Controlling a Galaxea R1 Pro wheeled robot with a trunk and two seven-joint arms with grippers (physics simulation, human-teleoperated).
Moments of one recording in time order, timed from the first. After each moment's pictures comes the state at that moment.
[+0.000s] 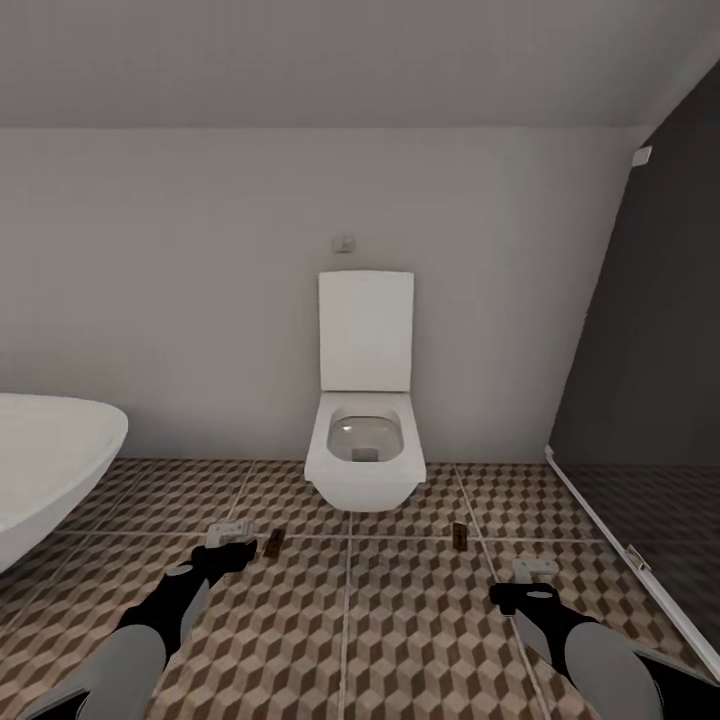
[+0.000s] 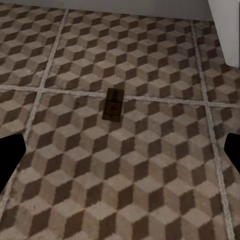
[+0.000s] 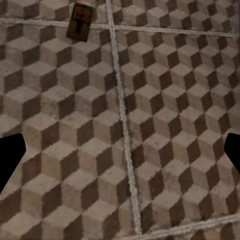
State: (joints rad) left arm -0.70 0.02 0.42 -0.35 -0.33 0.03 -0.15; right arm -0.78 -0.09 -0.34 0.01 0.38 -0.01 -0.17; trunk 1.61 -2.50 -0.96
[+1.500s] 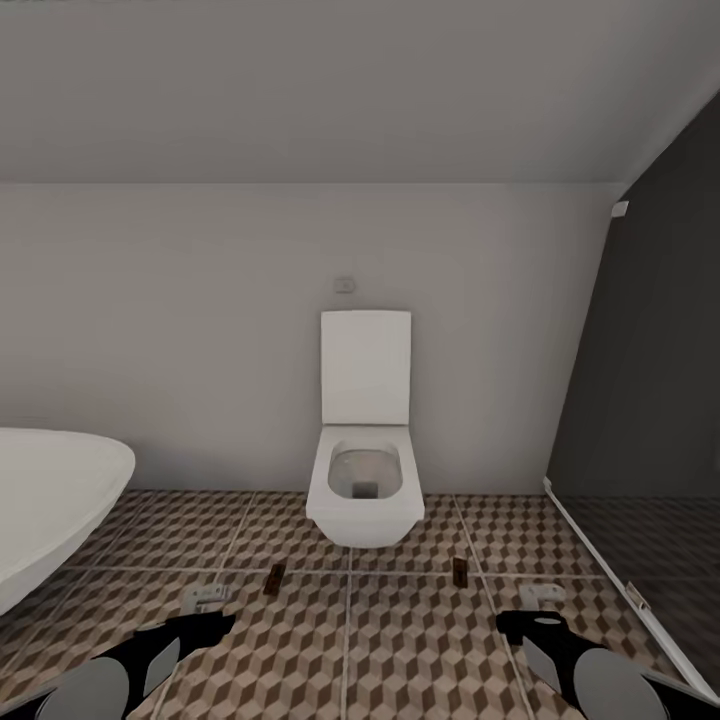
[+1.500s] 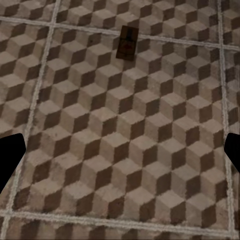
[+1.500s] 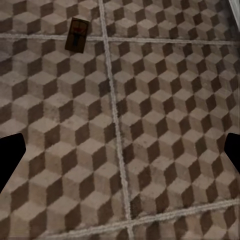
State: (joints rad) left arm -0.69 0.14 0.42 -0.02 -0.32 0.01 -0.14; right arm -0.72 -0.10 -0.34 0.03 0.37 -0.01 -0.16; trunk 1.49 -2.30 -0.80
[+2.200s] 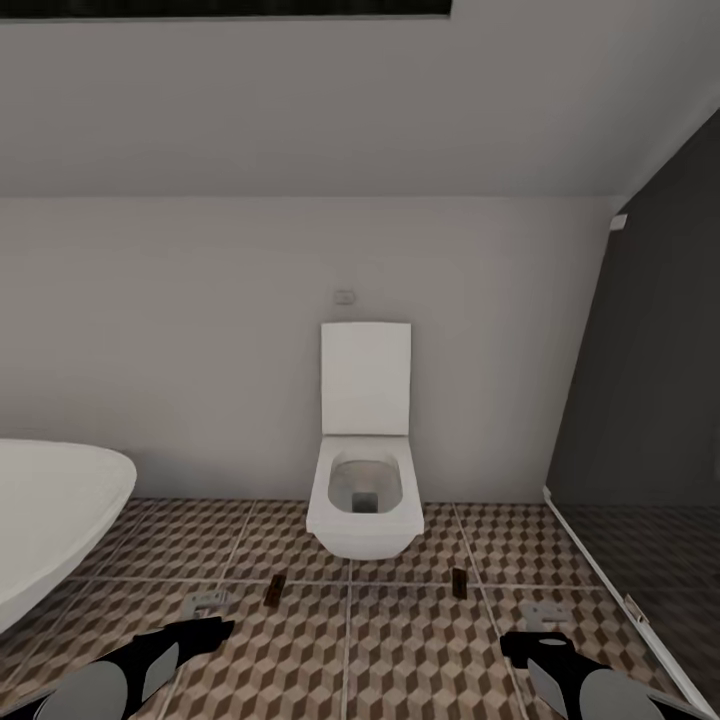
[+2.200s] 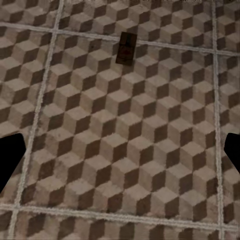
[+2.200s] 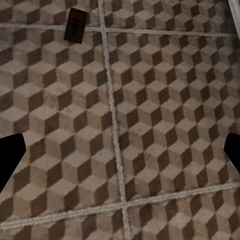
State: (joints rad) left arm -0.69 0.14 0.42 -0.01 -0.32 0.01 -0.14; right arm -0.68 -0.10 -0.34 0.03 0.37 -0.01 -0.16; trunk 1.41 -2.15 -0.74
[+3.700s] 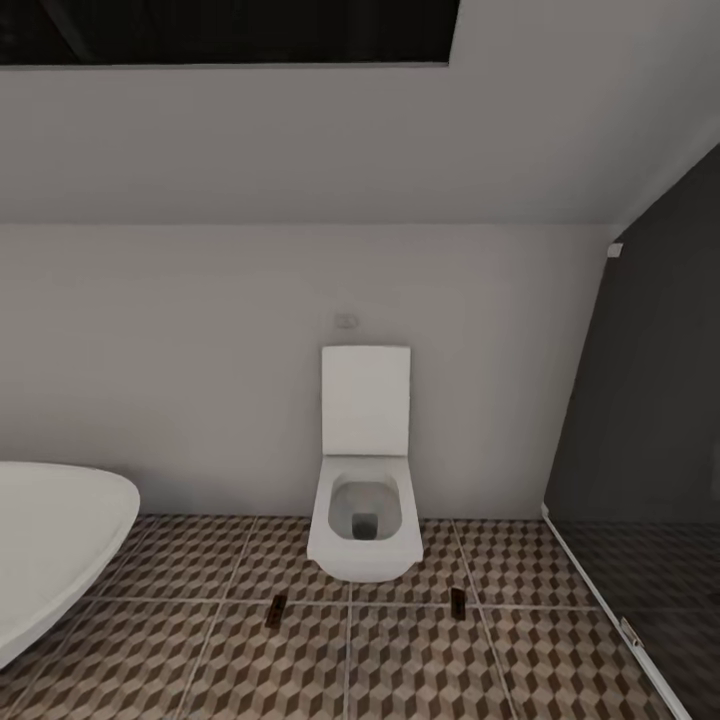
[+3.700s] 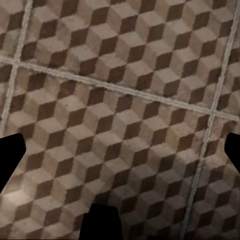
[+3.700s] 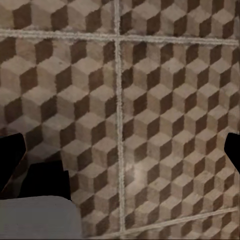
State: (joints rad) left arm -0.37 0.12 0.42 0.00 -0.18 0.01 -0.14; right arm -0.29 -0.09 -0.34 0.03 0.37 -0.01 -0.17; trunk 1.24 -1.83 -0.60
